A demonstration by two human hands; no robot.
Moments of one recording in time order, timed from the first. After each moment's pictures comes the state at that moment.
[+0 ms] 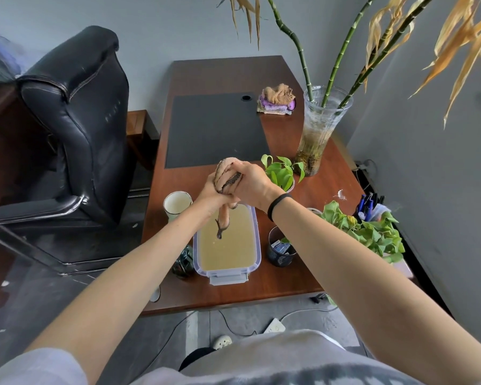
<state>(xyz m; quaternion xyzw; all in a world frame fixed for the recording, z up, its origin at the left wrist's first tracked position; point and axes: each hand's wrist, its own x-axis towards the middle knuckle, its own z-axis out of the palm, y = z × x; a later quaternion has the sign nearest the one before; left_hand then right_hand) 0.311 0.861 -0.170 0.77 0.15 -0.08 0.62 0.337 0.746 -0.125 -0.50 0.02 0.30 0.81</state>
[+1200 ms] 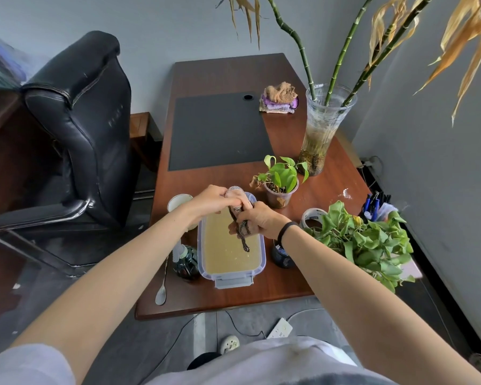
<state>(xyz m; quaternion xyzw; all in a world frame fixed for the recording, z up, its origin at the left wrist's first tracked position) 0.310 0.875 -0.151 0.86 0.07 -0.22 0.46 0.319 0.724 -0.193 -0.67 0.04 0.39 0.62</state>
